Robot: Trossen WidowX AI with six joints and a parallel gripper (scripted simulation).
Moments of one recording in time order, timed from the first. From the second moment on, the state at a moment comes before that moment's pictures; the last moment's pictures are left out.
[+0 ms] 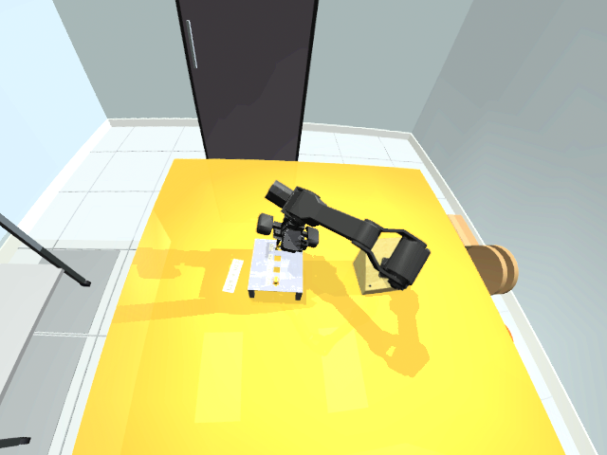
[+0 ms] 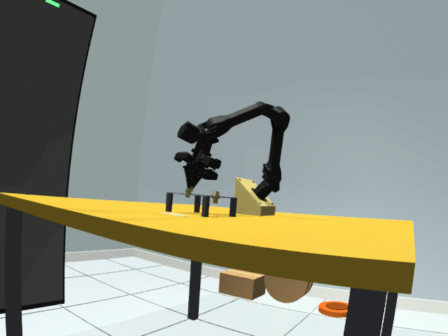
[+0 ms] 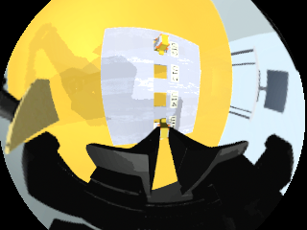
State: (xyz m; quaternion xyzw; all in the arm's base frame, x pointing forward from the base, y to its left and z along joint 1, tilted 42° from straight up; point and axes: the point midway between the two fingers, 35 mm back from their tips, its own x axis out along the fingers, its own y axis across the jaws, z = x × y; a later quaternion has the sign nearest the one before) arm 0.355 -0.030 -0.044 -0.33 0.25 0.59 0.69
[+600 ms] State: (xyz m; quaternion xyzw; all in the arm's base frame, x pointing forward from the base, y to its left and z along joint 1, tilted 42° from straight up) arm 0.356 -0.031 -0.044 -0.33 0.26 0.59 0.69
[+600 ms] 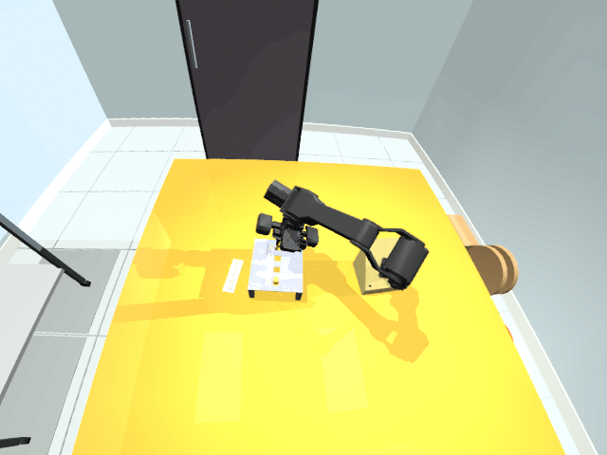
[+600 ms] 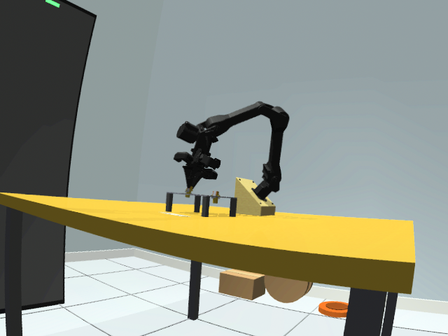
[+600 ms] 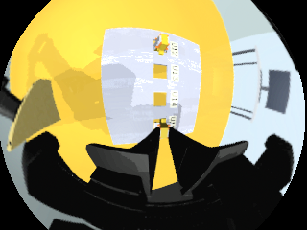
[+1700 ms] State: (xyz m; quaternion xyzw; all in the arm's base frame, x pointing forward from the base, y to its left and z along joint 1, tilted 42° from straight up) arm 0.356 -0.030 -0.044 -0.32 0.26 0.60 0.68
